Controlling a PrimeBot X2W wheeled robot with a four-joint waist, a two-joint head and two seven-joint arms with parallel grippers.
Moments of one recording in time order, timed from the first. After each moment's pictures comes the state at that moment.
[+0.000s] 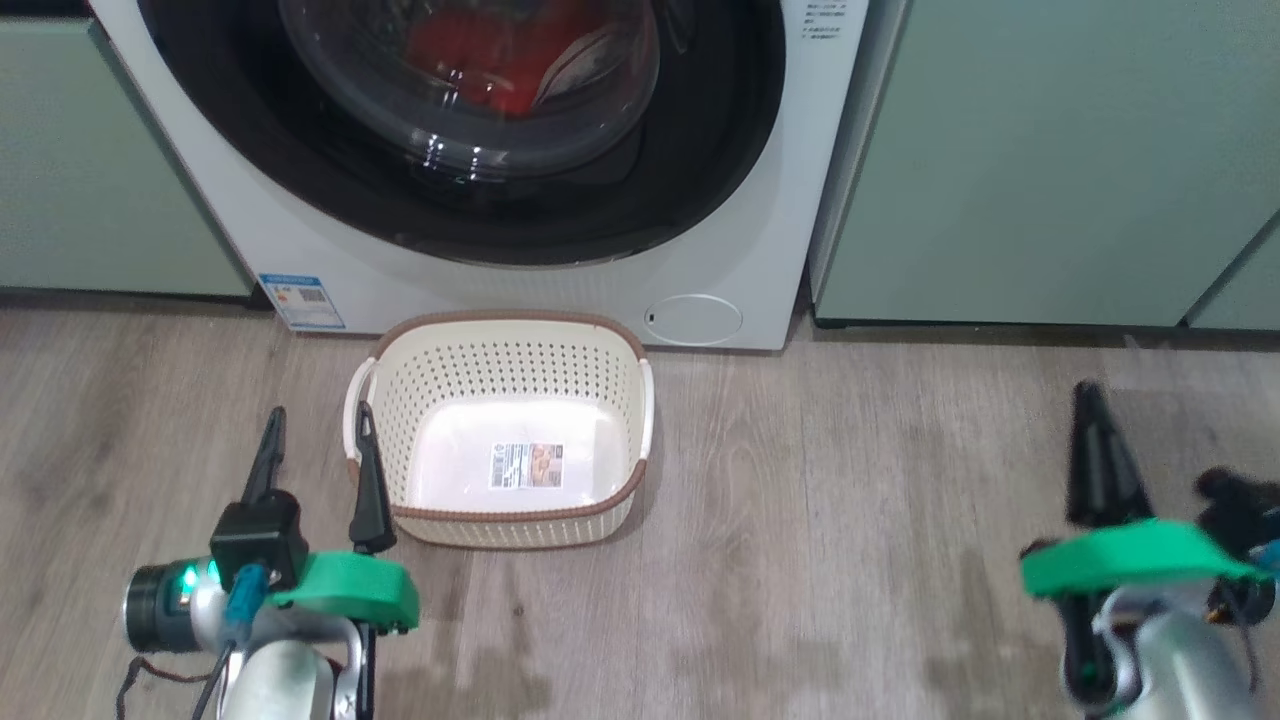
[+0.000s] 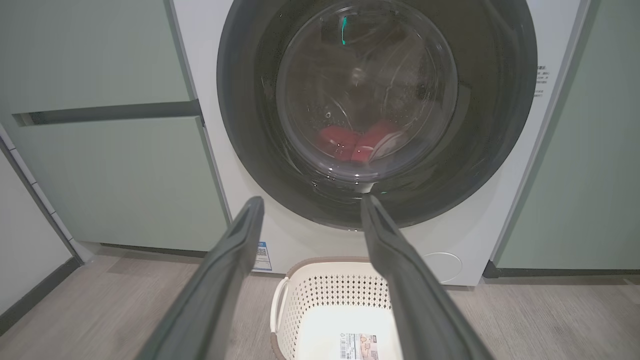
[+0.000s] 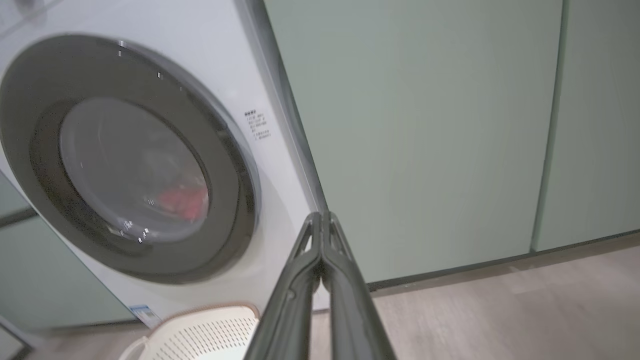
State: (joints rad) left arm -0.08 0.05 0.02 0.23 -0.07 0.11 -0.25; right arm -0.15 -0.03 -0.03 0.31 0.33 0.13 -0.25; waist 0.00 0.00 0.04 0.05
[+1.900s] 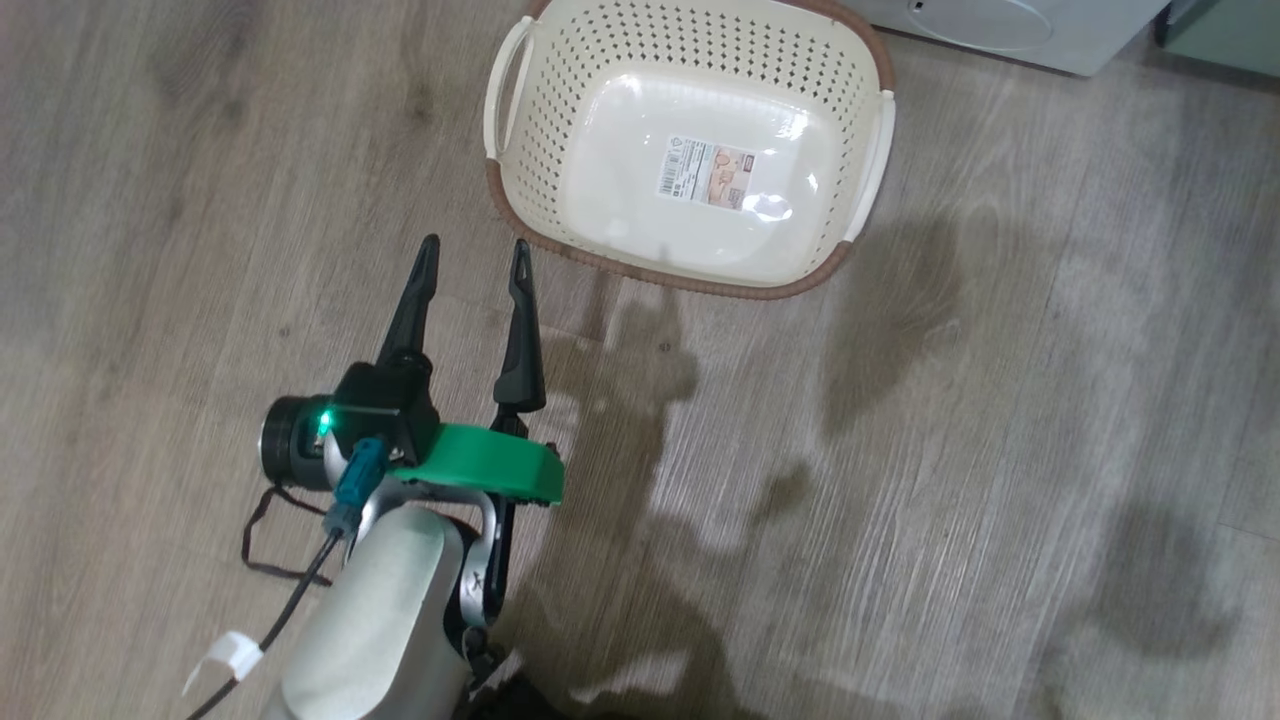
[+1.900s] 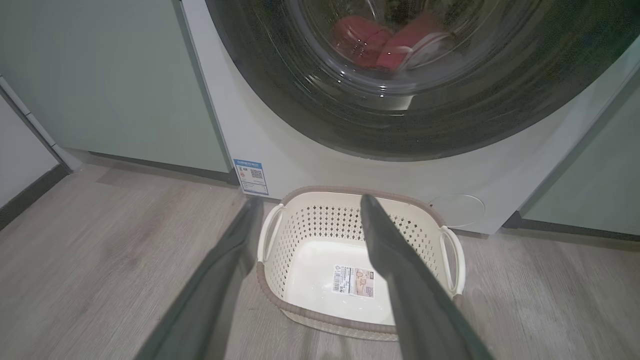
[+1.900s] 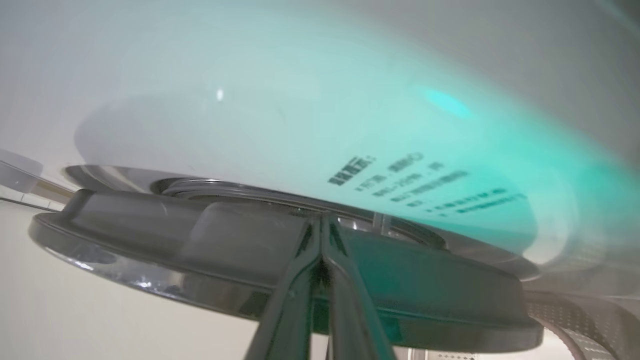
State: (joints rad) left arm -0.31 0.04 -0.31 0.15 -0.27 0.24 -0.26; right arm -1.32 -0.46 0.25 0.75 1.55 0.13 0.52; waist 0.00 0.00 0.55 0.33
